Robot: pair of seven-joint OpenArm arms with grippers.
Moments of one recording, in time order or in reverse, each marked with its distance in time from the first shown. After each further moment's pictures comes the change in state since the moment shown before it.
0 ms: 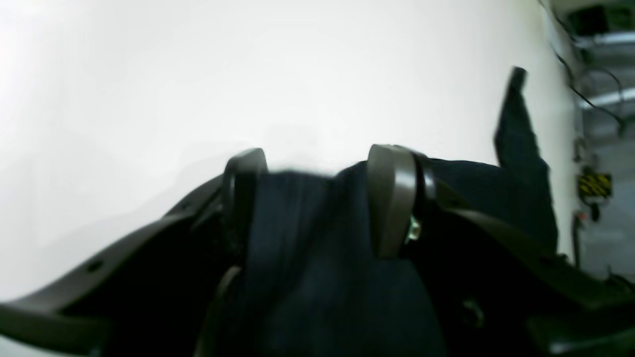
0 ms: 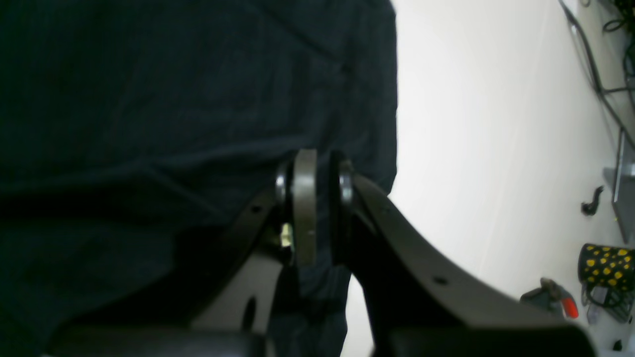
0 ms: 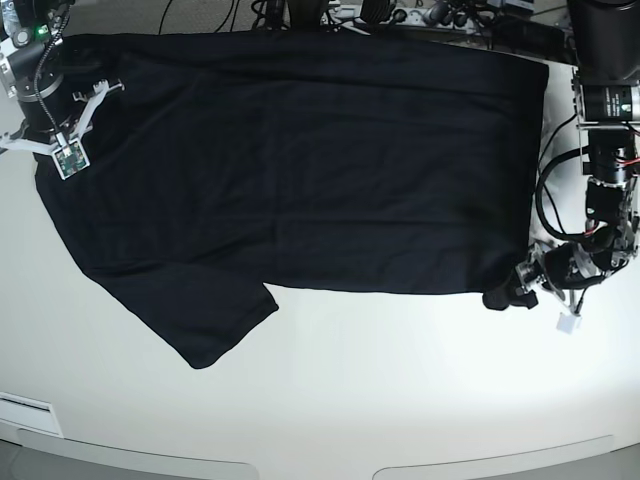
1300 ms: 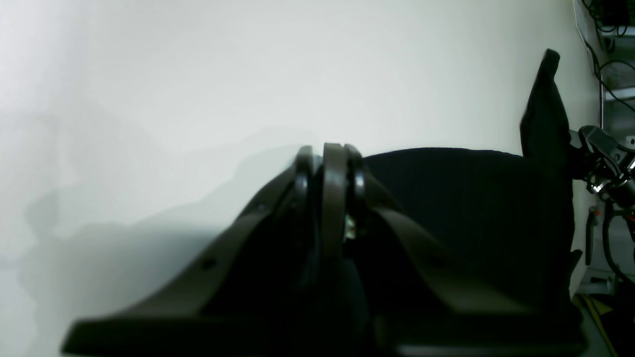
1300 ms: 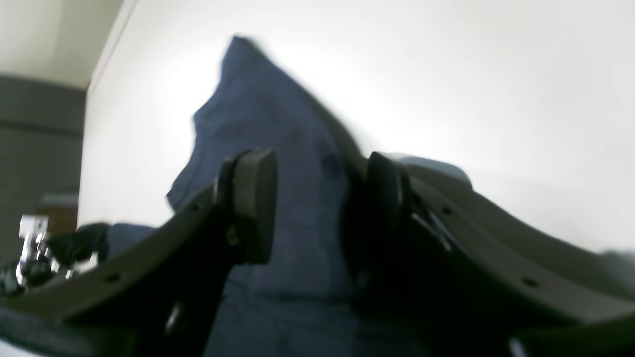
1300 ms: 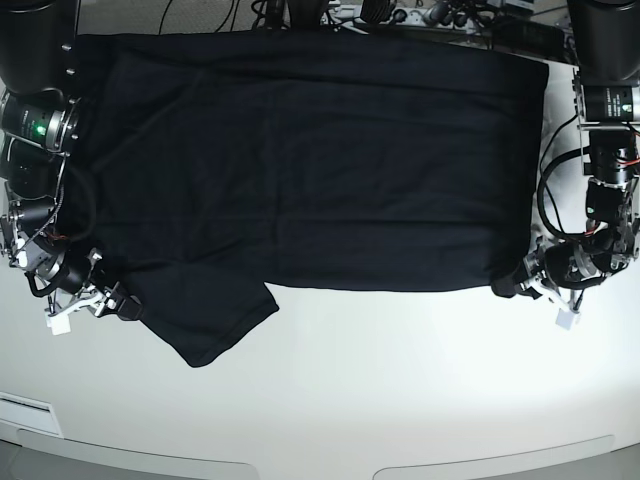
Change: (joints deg) left arm 0.0 -0.3 0.2 0.2 3.6 4.3 1.9; right arm 73.4 -11.2 0.3 -104.9 45.0 31.6 -5.0
